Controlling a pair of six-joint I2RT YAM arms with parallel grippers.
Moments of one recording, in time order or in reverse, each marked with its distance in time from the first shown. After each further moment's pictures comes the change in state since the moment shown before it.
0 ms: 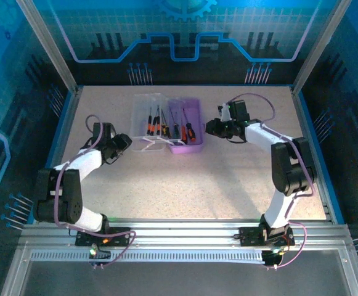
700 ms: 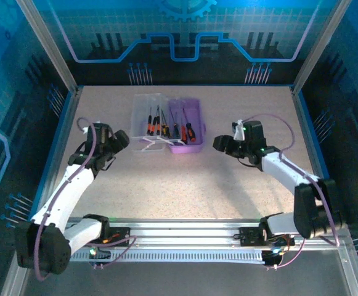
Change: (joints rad) left arm -0.105 -0.423 0.027 -0.372 -0.322 0.045; right arm -0.011 -0.431 -0.418 0.109 0.005 0.102
